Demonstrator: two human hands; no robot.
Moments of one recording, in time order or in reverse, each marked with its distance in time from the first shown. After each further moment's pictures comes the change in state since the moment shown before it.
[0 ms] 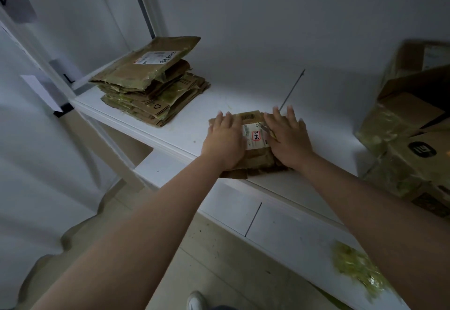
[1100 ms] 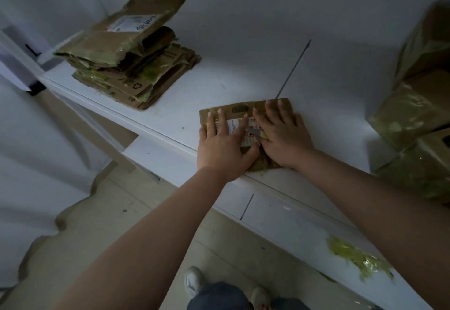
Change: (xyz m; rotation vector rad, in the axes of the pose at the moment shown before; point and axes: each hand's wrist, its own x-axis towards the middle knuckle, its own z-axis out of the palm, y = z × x) left_hand -0.003 -0.006 0.060 0.122 -0.041 -0.062; right_hand 0.006 0.002 0.023 -0.155 -0.215 0.001
